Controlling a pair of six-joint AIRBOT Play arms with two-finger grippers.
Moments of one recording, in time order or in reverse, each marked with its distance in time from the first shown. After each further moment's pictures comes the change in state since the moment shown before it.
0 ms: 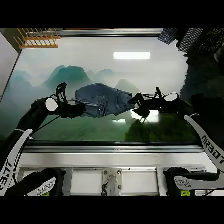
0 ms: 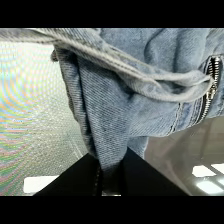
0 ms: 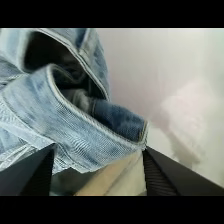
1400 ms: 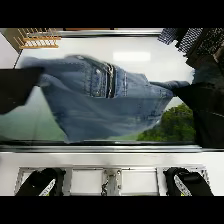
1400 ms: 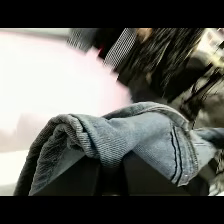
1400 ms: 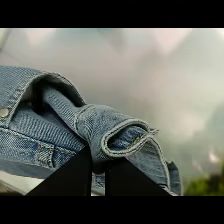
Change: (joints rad) left arm -0.140 0.583 0.512 0.004 -0.194 -0.134; right arm -0.064 0.773 0.487 -0.551 0.629 0.084
